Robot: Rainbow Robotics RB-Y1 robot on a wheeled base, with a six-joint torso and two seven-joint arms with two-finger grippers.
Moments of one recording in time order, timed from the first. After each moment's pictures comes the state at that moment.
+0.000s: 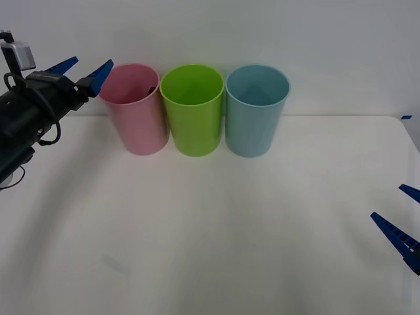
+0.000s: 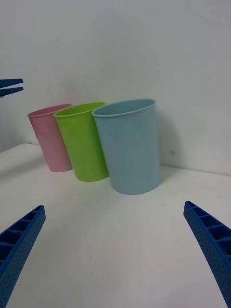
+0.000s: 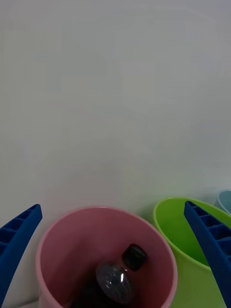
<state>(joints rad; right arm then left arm) 0.35 -0.40 -0.52 -1.66 0.96 -1.22 0.00 -0.32 0.78 -0.10 -1.52 -0.85 -0.31 0.27</state>
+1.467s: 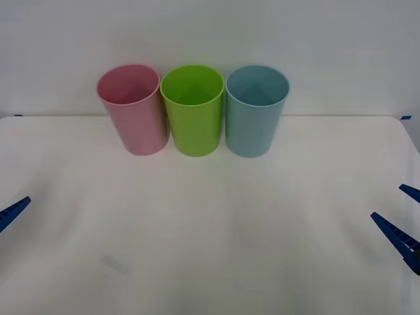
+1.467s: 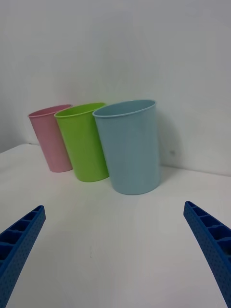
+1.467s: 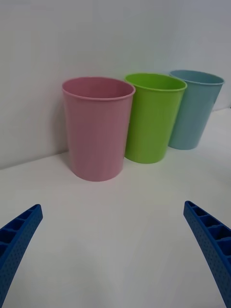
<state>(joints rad) 0.35 -0.40 -0.52 -1.66 0.96 -1.22 0.00 0.44 0.79 0.42 -1.63 -0.78 -0.97 -0.01</state>
